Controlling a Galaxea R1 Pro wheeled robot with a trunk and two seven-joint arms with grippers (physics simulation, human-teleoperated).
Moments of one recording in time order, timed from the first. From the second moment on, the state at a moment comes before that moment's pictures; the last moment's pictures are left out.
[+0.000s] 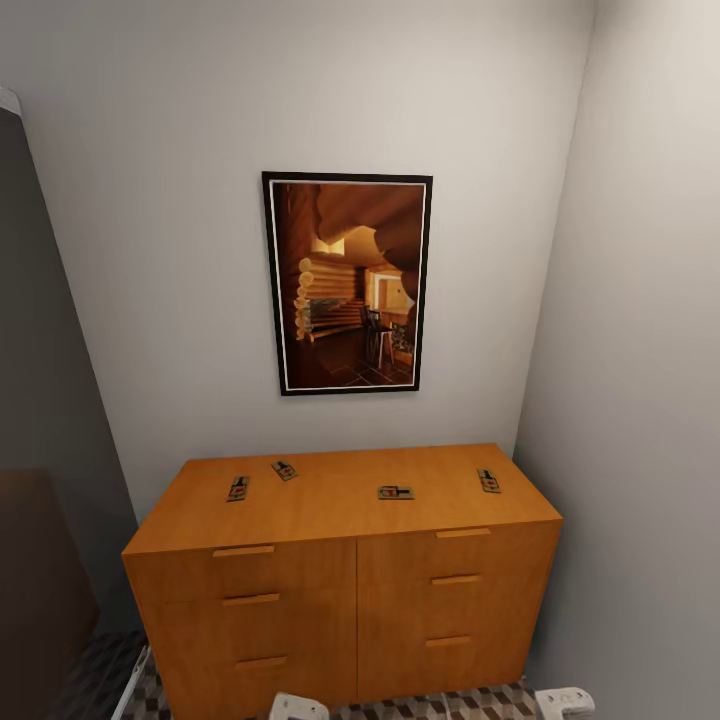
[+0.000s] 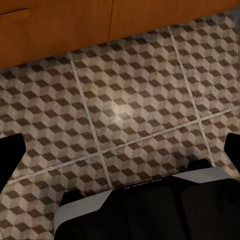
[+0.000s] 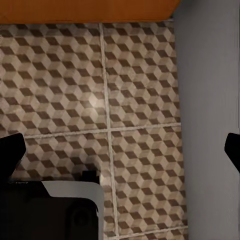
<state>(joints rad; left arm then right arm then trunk) 0.00 -0.13 -0.18 -1.13 -0.03 0.70 -0.01 0.00 -0.06 -0.03 -1.17 0.11 0.78 0.04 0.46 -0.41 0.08</state>
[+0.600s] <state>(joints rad) -0.08 -0.15 -0.19 -1.46 -0.03 0.99 -0.02 -0.13 -0.07 -0.04 -1.43 0.11 0.97 0.04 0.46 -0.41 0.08</state>
